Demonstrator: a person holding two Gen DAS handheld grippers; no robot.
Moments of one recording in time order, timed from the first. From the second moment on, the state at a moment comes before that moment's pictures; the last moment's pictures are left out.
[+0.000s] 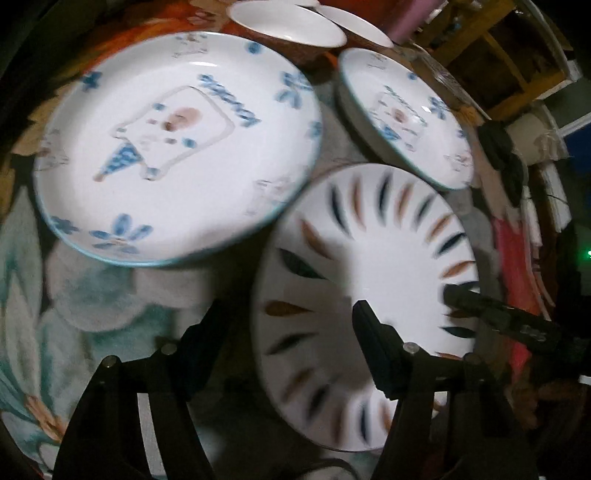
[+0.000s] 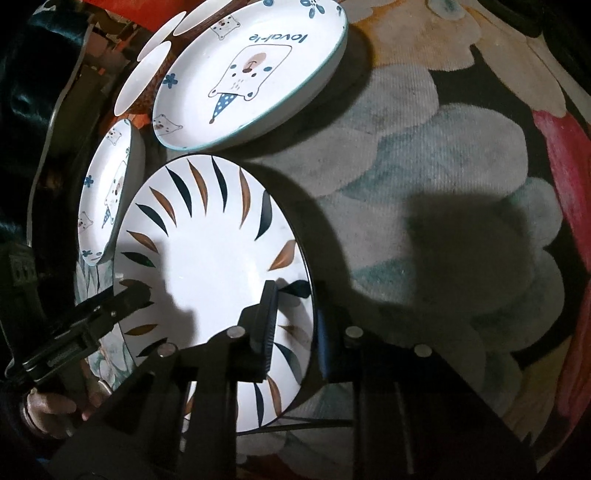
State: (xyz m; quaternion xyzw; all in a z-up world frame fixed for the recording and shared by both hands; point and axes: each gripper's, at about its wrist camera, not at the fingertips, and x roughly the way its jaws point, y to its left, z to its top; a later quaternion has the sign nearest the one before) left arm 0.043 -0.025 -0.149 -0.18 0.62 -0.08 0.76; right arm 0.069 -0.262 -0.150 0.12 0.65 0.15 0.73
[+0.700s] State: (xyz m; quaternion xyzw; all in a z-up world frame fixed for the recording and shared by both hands) left arm 0.041 -0.024 -0.123 -0.12 0.61 -0.10 0.78; right arm 0.052 -0.258 -0.130 0.10 0.63 0.16 0.76
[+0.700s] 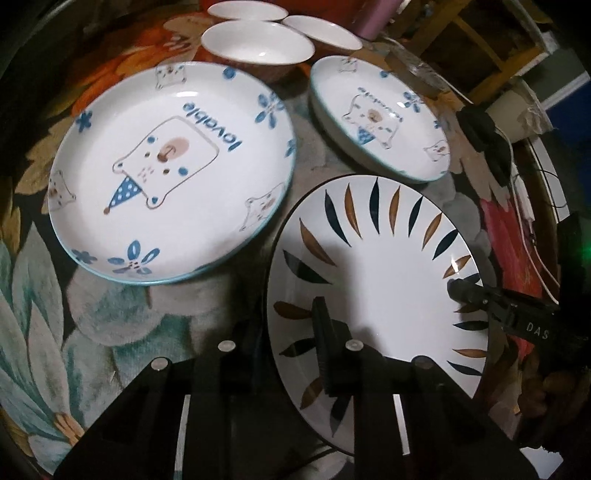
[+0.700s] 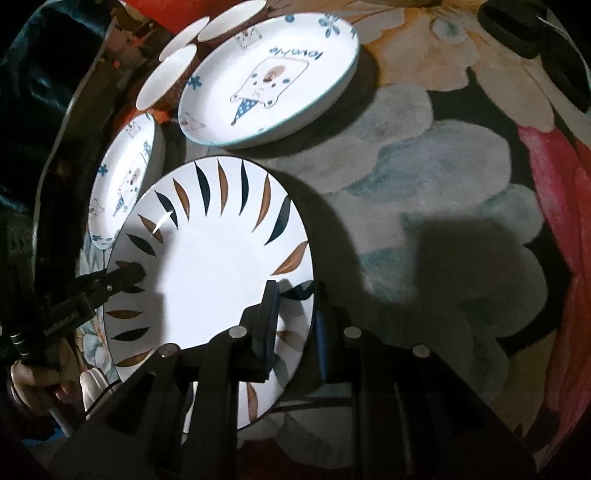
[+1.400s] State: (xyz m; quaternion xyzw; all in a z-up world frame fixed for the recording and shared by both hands) left arm 0.085 -0.189 -0.076 -0.02 0.58 -0.25 0.78; right arm 0.036 -0.395 -0.084 0.19 0.58 0.02 0.79
